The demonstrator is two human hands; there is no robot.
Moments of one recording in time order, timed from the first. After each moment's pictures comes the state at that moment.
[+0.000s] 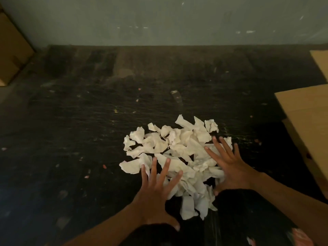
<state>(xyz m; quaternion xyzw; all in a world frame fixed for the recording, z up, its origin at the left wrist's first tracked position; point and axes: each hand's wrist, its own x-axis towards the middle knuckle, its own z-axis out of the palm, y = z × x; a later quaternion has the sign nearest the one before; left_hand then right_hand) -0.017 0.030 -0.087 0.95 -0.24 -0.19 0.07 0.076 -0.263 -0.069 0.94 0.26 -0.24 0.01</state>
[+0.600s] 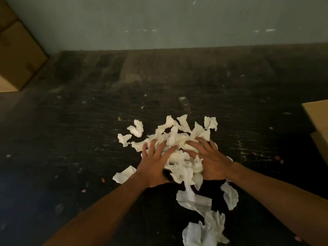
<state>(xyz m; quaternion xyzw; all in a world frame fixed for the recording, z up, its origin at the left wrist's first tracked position) 0.115 0.048 -0.118 0.98 -0.15 -0.13 0.05 0.172 -0.198 -0.122 0.91 0.39 -0.14 0.00</state>
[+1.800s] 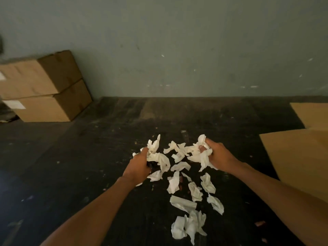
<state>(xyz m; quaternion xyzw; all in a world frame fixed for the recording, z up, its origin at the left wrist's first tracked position) 0.035 0.038 0.034 0.97 0.09 0.01 0.25 0.128 -0.244 0.042 0.90 0.23 -0.06 -0.37</state>
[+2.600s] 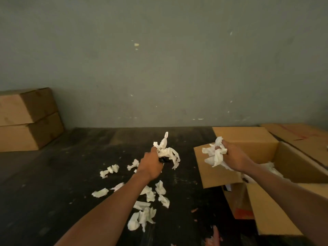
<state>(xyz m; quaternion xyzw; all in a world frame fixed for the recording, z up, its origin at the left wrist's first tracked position) -0.048 -0.179 0.141 0.95 0.01 0.09 0.30 -0.024 -0.482 0.169 0.95 0.14 0.11 -0.25</state>
